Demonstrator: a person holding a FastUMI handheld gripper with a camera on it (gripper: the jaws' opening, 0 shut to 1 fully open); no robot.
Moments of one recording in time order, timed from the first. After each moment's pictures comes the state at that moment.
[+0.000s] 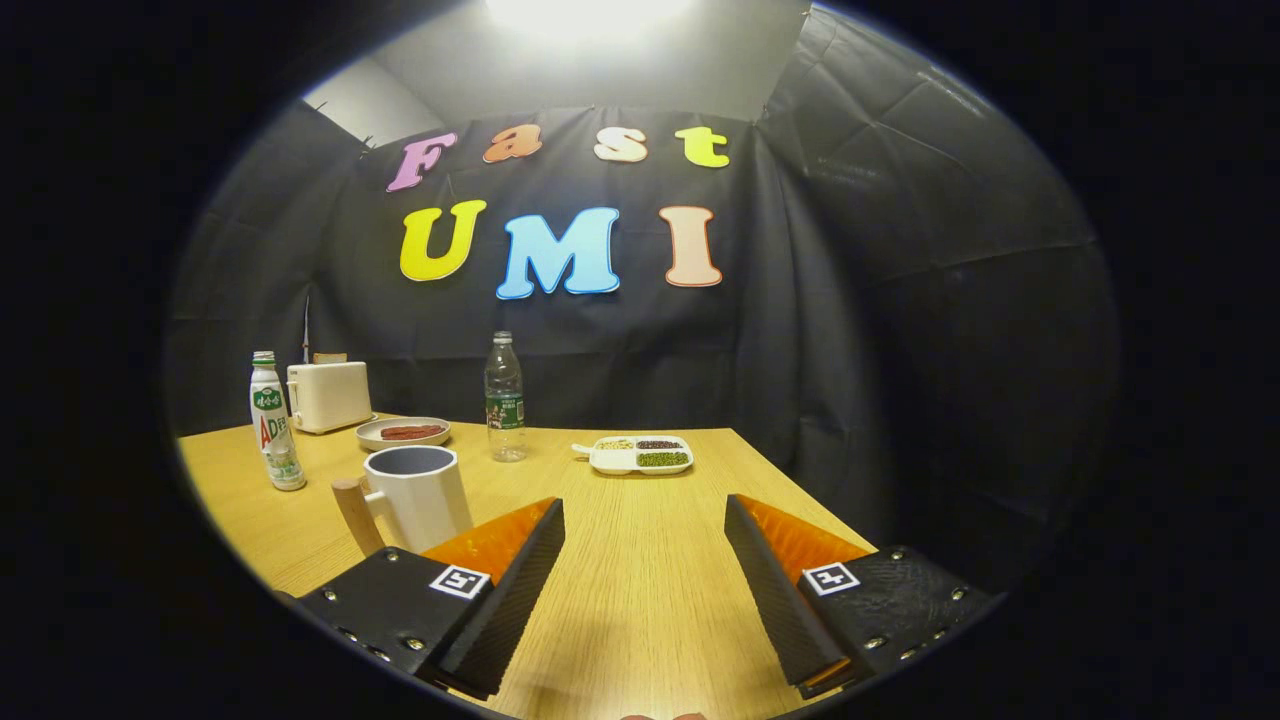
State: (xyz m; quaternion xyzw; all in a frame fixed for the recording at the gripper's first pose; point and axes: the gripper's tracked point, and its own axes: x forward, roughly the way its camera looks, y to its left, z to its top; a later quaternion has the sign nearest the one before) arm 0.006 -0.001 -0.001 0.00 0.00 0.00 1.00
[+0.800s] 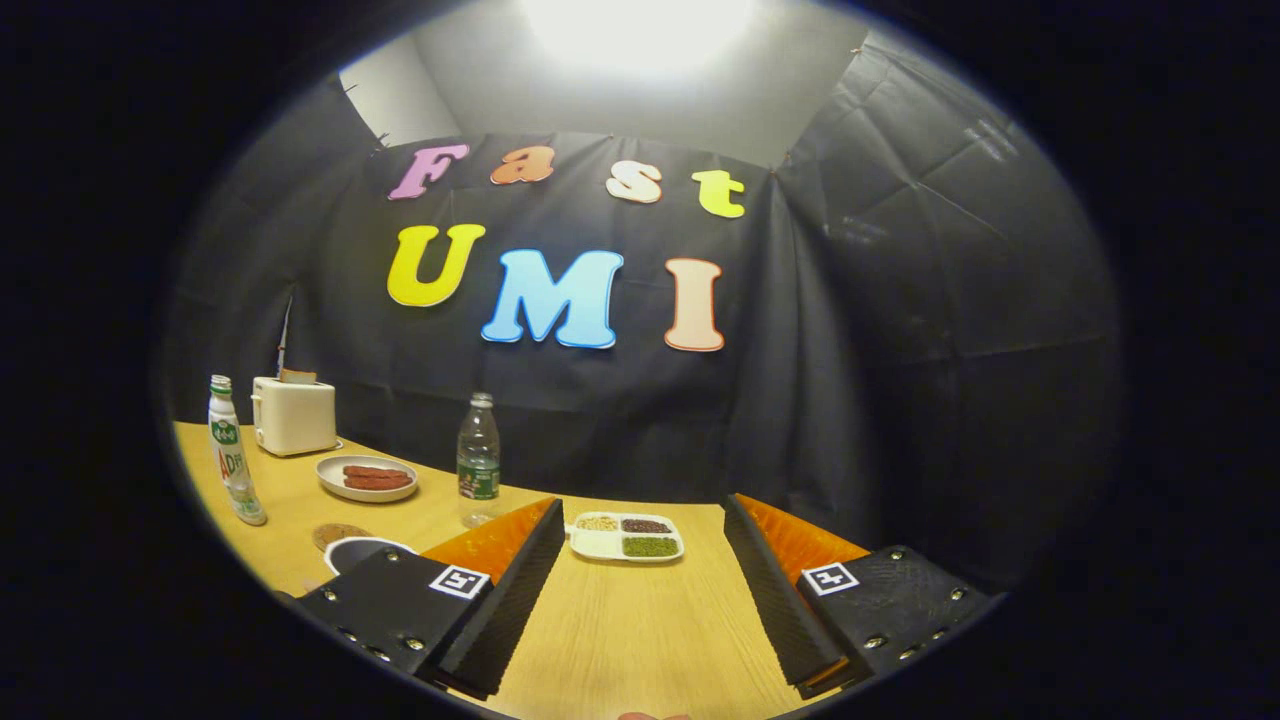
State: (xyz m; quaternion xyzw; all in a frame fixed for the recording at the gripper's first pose) arm 0.059 0.037 0.102 -0.05 -0.07 -0.02 1.00
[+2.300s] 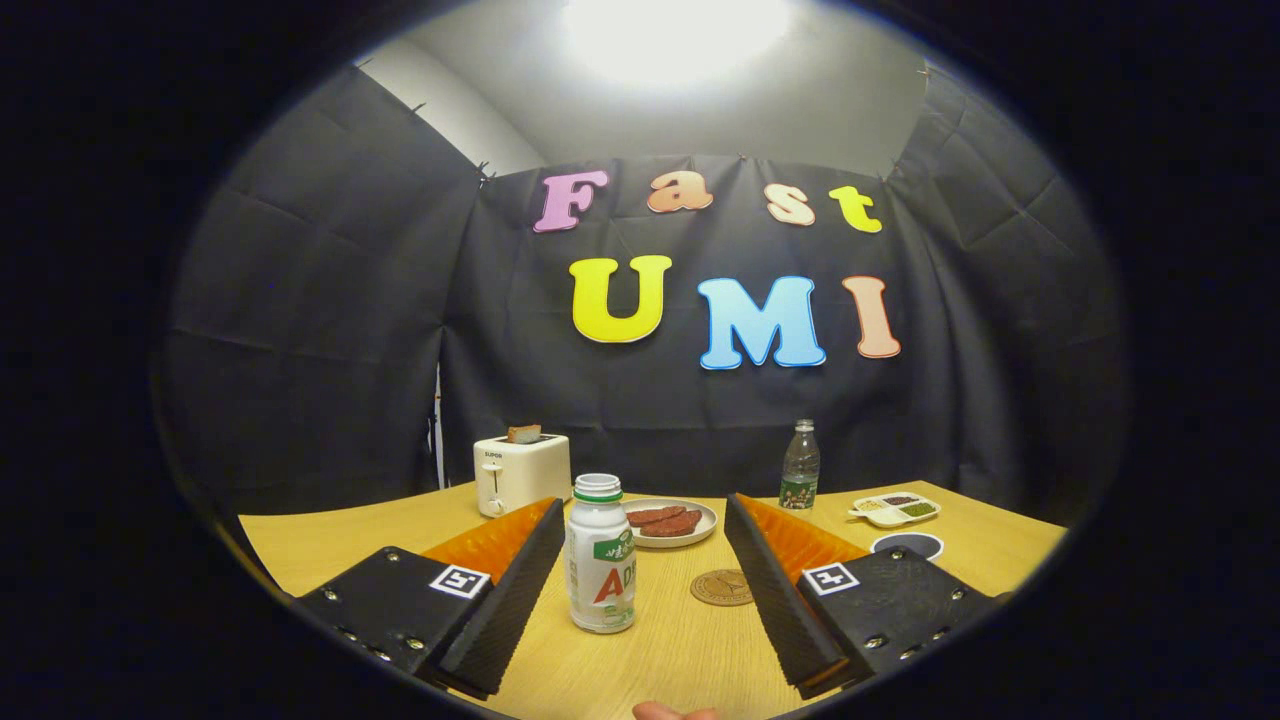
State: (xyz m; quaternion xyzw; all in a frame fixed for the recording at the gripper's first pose) arm -0.044 0.421 0.097 0.00 -0.08 0.11 0.99
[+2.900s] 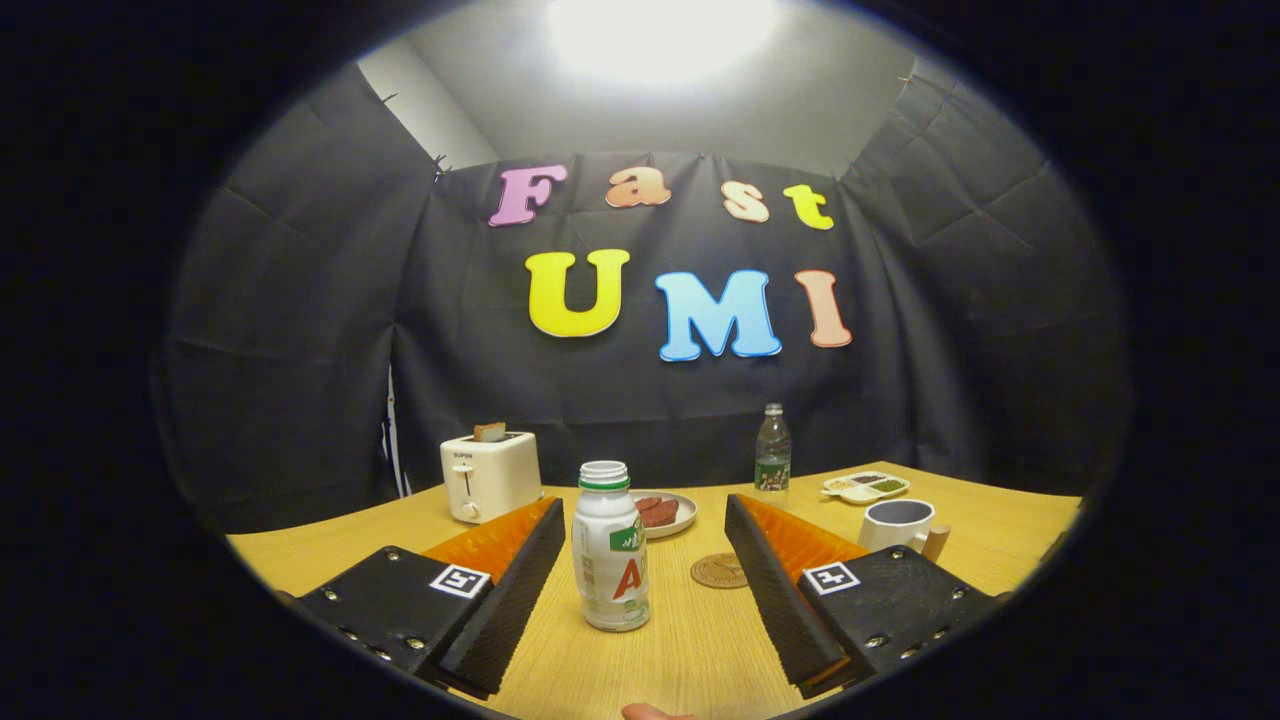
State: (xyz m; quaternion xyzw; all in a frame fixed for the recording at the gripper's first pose) arm -0.046 0.449 0.092 0.01 -0.10 0.03 0.99
